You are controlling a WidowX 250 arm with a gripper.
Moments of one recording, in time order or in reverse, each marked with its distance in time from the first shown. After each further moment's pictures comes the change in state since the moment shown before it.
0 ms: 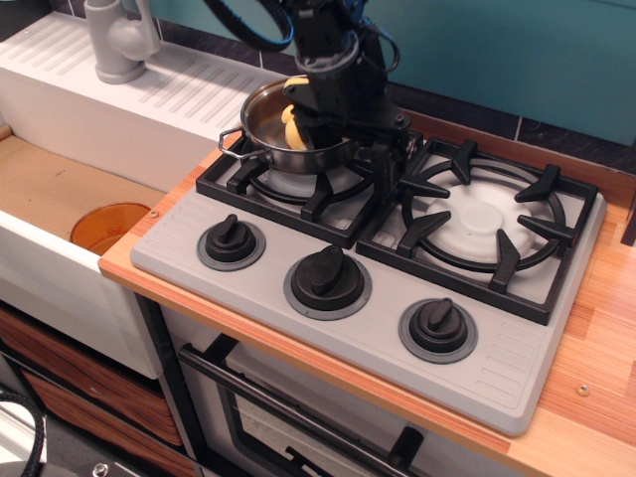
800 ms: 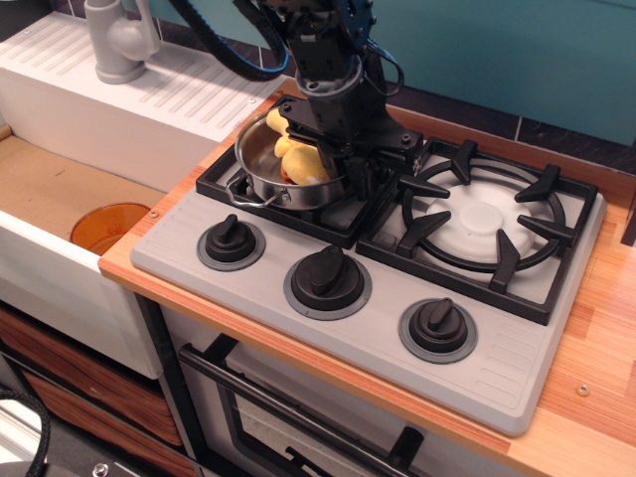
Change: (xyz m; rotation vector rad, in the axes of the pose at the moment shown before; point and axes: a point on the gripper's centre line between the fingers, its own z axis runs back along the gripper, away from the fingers) arm -0.015 -0.022 0.002 0.017 -0.008 0.058
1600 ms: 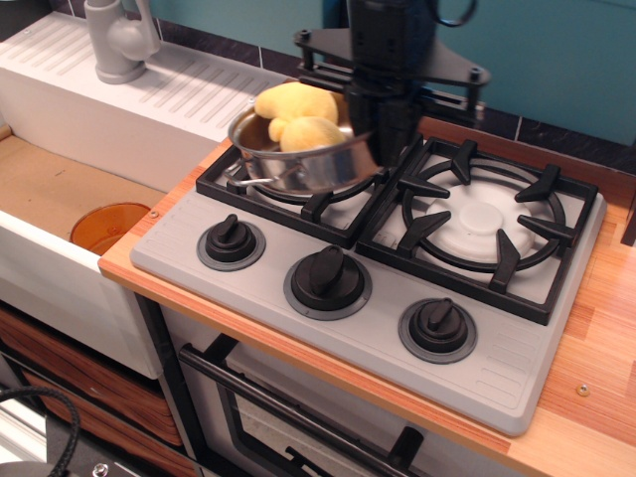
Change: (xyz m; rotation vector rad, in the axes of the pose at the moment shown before) arm -0.019 -0.055 0.087 0.108 0.124 0.053
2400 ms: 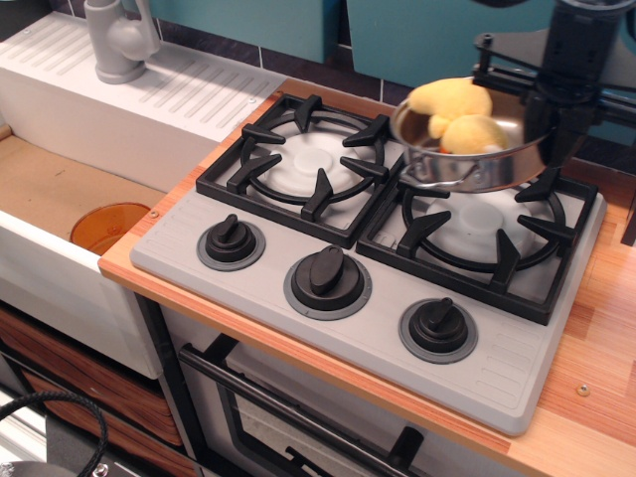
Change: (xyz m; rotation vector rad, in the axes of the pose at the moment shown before) arm 0.059 -0.068 -0.023 0.000 -0.072 0.002
